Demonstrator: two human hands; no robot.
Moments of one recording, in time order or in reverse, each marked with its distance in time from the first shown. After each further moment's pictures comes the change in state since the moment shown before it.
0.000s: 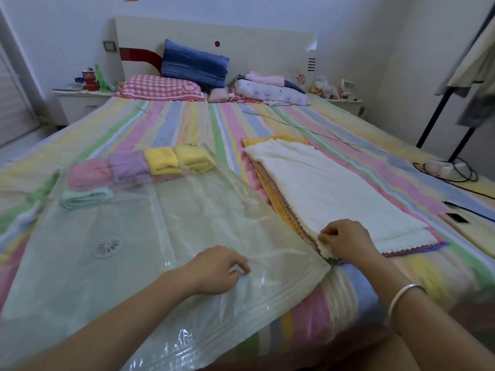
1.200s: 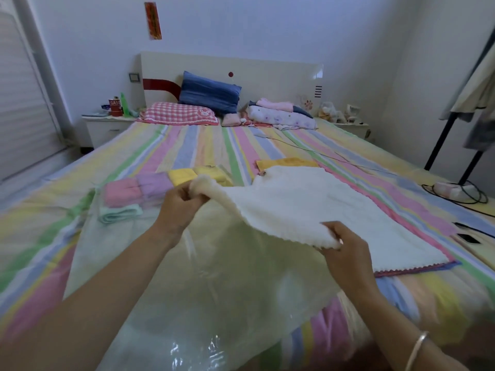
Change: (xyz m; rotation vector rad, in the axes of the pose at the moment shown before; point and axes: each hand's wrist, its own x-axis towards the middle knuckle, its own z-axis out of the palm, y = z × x) left_hand -0.036 -0.038 -0.114 -0.949 0.923 -0.037; right_hand -0.075 -0.079 -0.006 0.466 0.449 -0.216
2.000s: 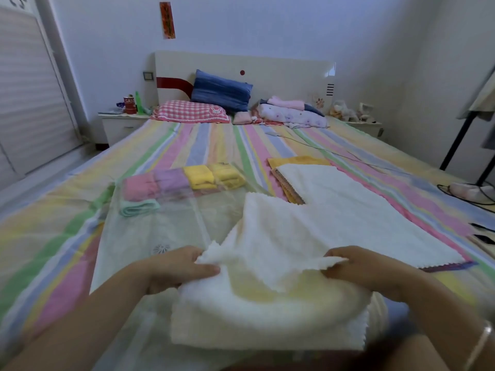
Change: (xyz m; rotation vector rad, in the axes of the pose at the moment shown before) left_hand -0.072 -0.017 -0.060 0.318 -0.739 -0.596; right_hand 0.002 -0.019 -0.036 -0.064 -0.907 0.305
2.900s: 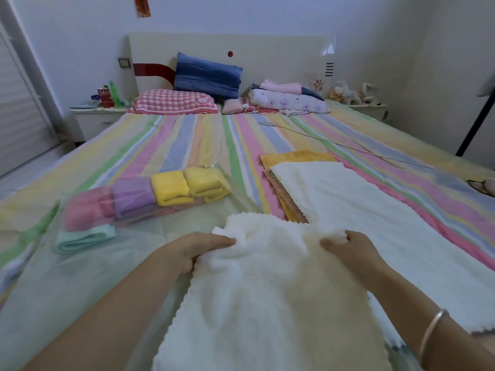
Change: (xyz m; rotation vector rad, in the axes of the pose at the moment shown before) left_hand 0.208 0.039 -0.038 -0.340 0.115 -0.274; right_hand 0.178 0.034 -0.034 0.345 0.513 0.126
